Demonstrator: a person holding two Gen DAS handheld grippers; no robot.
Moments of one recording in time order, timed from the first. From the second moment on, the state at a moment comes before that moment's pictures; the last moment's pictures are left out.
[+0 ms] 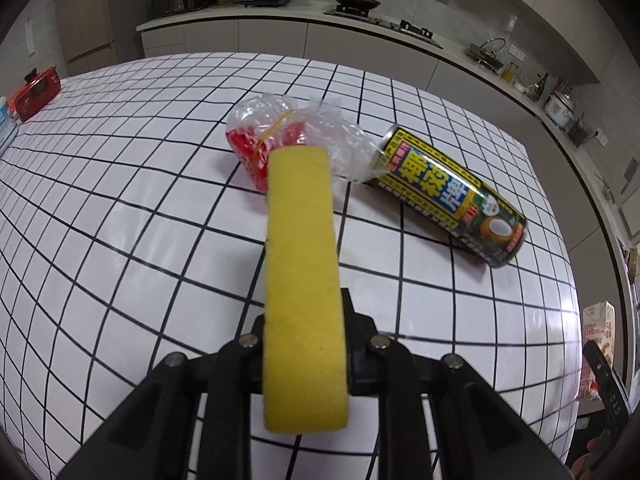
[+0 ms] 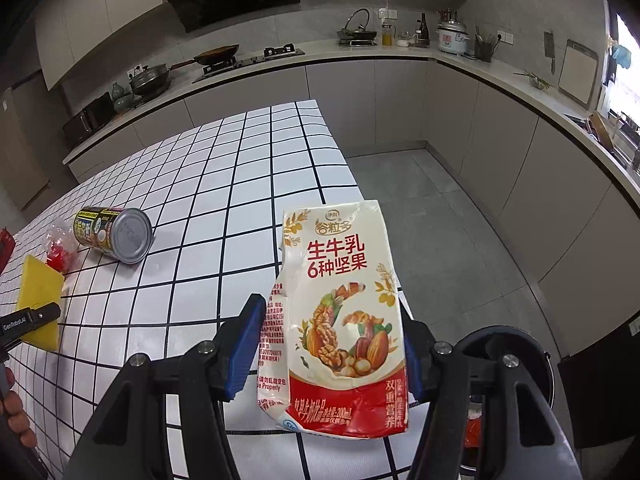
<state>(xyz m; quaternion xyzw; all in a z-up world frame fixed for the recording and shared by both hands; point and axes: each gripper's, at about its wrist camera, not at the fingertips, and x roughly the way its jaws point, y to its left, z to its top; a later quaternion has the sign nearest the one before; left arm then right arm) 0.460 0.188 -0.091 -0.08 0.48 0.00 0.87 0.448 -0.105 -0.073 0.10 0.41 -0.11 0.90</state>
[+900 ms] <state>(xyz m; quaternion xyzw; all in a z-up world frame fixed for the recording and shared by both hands) 0.373 0.114 -0.064 -0.03 0.45 -0.12 0.89 0.364 -0.125 -0.055 0.11 0.39 -0.09 0.91</state>
